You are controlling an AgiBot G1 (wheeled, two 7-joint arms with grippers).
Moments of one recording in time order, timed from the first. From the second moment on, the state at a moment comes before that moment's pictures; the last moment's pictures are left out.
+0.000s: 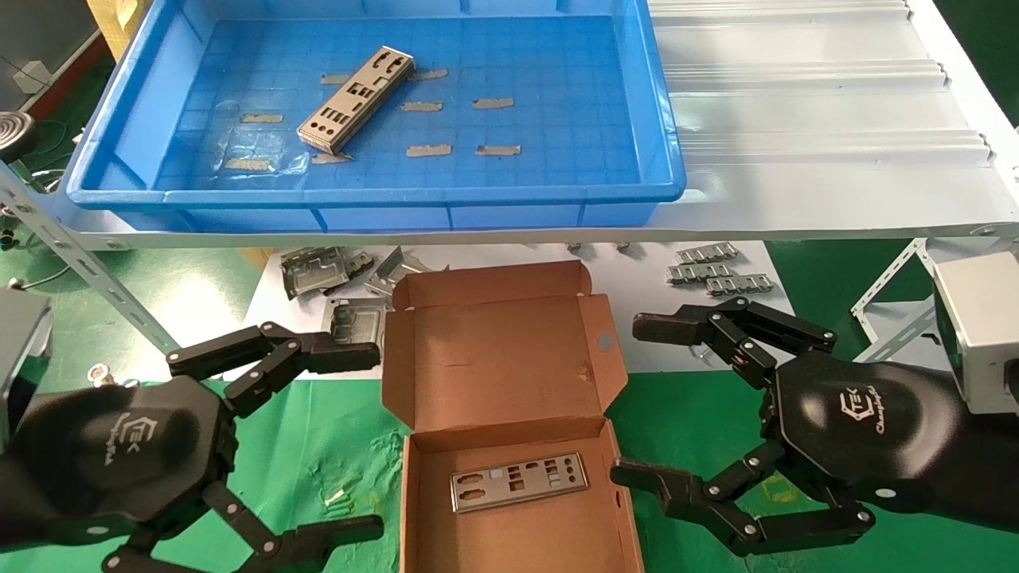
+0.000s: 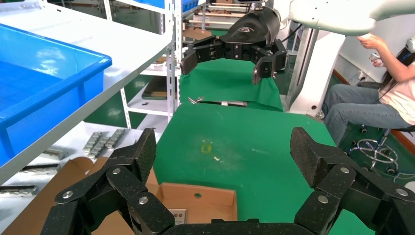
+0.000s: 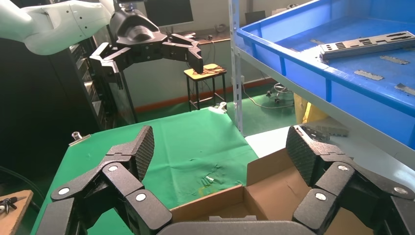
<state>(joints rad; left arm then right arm) -1.08 0.61 0.28 -1.28 0.73 1.50 -0.19 1.09 -0.52 -0.46 1.22 -0.58 -1.40 0.07</state>
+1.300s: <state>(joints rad) -1.08 0.61 0.28 -1.28 0.73 1.50 -0.19 1.09 -0.52 -0.46 1.22 -0.58 -1.40 0.07</state>
